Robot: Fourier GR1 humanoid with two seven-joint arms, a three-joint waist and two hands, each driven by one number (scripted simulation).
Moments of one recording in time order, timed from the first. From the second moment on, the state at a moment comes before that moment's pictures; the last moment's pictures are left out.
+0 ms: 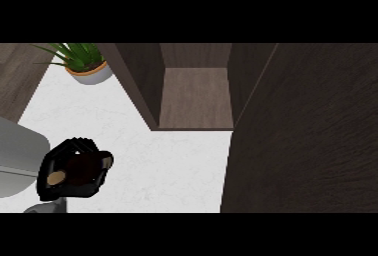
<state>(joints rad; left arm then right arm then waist) -0.04 0.24 0.04 -1.17 0.26 -0.13 -0.68 -0.10 -0.06 0.09 -2.49 -0.07 0.08 0.67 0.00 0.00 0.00</state>
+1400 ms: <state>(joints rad) -0.14 0.04 -0.28 -1.86 0.19 0.15 0.02 -0.06 -0.04 0.08 -2.48 -0.08 0.11 0.63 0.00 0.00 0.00</state>
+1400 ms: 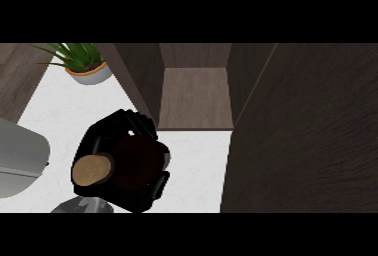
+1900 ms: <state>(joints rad) -0.41 0.00 -0.40 -1.75 0.16 0.42 0.11 -0.04 -0.04 0.08 -2.48 -0.08 0.12 0.62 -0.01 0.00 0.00</state>
